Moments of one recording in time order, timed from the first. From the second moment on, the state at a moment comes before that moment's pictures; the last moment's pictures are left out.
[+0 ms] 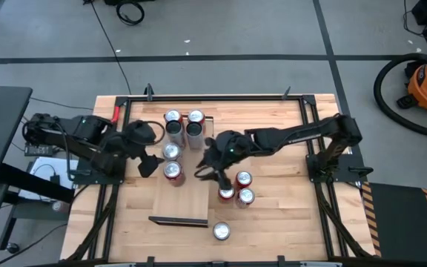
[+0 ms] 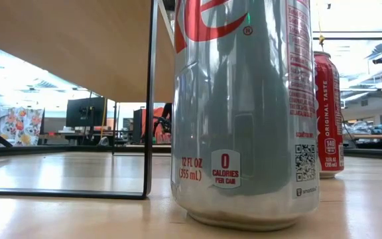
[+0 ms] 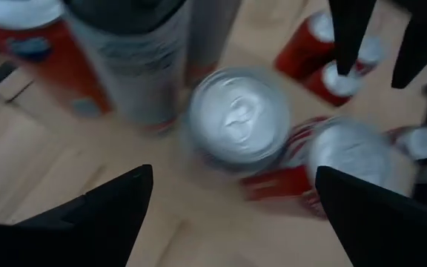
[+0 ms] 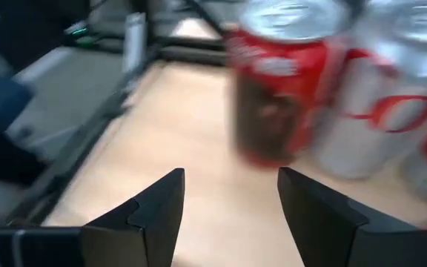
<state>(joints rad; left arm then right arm) -0.26 1.09 1.36 -1.21 -0.32 -0.72 0.10 1.72 1.47 -0.31 -0.23 -0.05</state>
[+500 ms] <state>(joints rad) -0.23 1.08 1.36 -0.87 -0.32 -0.79 0.27 1.69 1.47 -0.52 -0.33 -0.08</state>
